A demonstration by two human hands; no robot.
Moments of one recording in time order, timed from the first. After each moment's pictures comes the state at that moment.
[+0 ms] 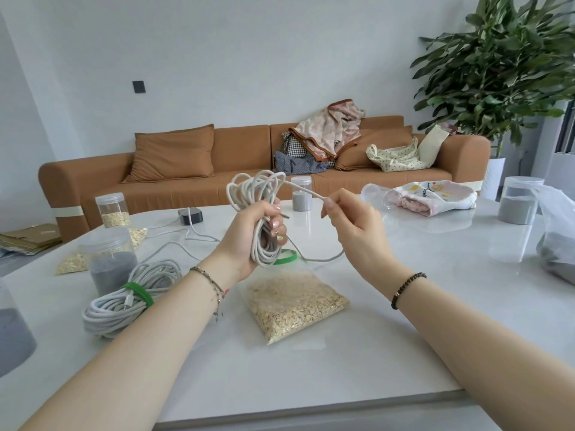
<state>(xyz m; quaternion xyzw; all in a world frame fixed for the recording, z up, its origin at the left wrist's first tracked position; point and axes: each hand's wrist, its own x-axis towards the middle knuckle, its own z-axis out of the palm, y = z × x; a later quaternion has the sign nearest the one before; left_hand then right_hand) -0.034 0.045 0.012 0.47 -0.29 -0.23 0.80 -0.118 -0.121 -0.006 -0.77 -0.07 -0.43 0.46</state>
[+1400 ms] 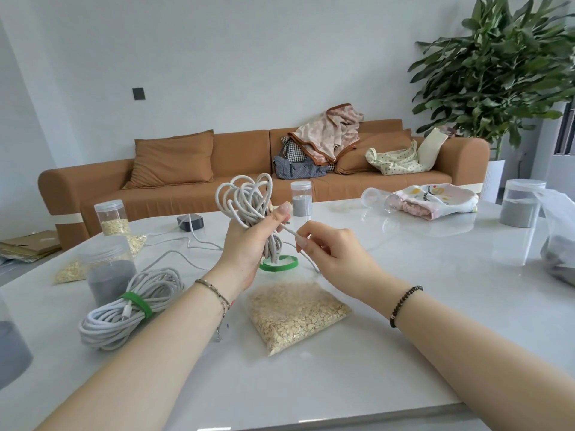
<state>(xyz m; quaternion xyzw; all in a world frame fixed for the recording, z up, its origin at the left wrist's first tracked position) -0.033 0.040 0.005 0.57 -0.28 0.00 0.77 -0.111 -0.112 -0.022 -0.86 -0.14 -0.31 0.37</state>
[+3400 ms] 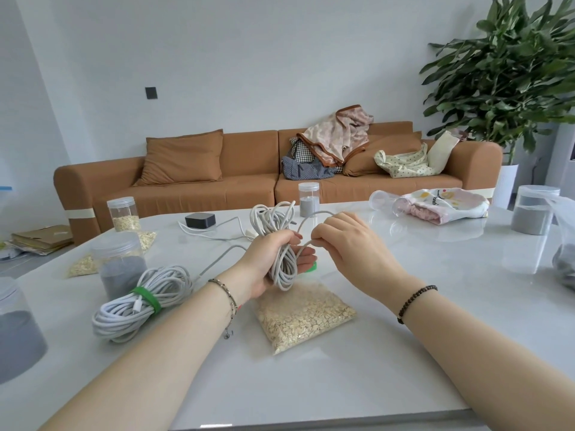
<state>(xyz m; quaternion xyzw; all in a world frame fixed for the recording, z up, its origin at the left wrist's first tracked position) -0.042 0.036 0.000 0.59 -0.17 -0.25 0.75 -0.092 -0.139 -0.021 -0.87 -0.17 -0.46 0.03</state>
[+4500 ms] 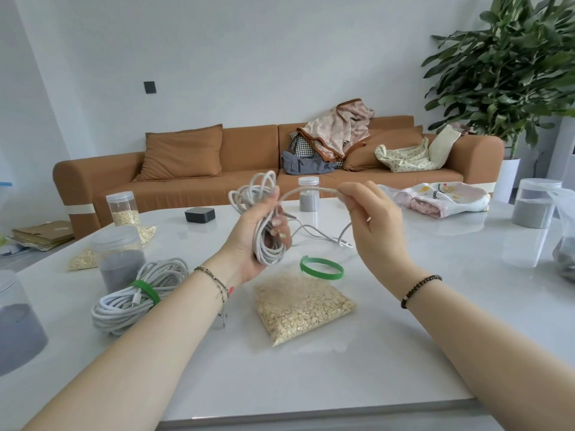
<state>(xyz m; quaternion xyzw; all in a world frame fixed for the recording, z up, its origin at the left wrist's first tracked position) -0.032 0.047 0.013 0.43 -0.20 -0.28 0.84 -0.111 -0.136 -0.005 -0.77 -0.10 -0.56 0.28</state>
